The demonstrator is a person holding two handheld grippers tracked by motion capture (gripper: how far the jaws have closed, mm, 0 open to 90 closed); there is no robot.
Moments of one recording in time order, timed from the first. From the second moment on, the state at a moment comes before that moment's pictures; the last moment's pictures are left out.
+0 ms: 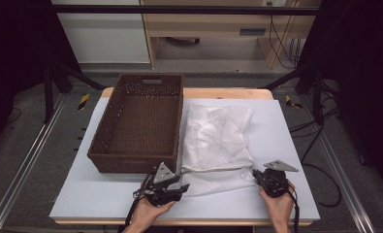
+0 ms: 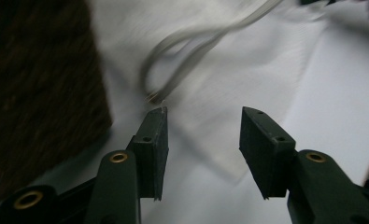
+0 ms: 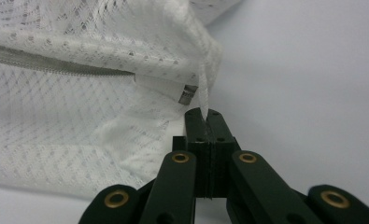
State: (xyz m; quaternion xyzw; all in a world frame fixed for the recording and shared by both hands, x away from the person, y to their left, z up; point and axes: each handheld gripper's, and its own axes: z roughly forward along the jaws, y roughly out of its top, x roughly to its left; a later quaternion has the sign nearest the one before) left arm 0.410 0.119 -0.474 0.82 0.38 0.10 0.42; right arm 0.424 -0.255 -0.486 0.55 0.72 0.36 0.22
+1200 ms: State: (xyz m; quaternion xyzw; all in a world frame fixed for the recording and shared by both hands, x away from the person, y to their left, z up) left arm 0.416 0.120 -0.473 0.83 0.36 0.10 0.42; right arm 0.412 -0.288 -0.479 0.52 0.72 0.39 0.23
